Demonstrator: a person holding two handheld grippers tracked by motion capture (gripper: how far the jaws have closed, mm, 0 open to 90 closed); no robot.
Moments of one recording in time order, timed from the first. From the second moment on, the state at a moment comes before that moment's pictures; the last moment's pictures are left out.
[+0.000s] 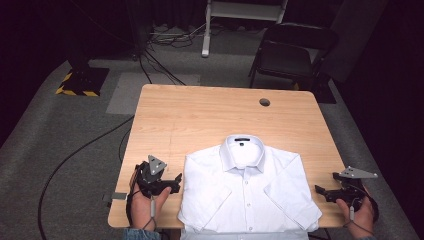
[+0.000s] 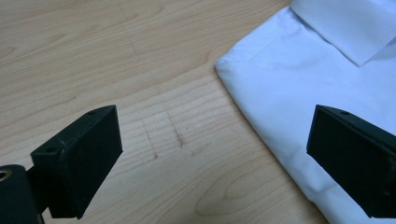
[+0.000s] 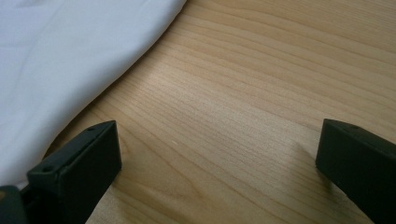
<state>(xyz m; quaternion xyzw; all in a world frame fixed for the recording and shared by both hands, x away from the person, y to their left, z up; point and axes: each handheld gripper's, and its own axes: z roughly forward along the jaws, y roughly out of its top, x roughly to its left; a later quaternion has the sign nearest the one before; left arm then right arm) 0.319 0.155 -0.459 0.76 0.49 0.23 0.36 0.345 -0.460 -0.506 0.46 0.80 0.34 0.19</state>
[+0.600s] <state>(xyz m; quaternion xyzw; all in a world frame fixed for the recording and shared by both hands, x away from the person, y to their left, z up) 0.345 0.130 -0.447 0.77 0.46 0.23 0.37 0.345 -0.460 -0.506 0.46 0.80 0.34 0.19</state>
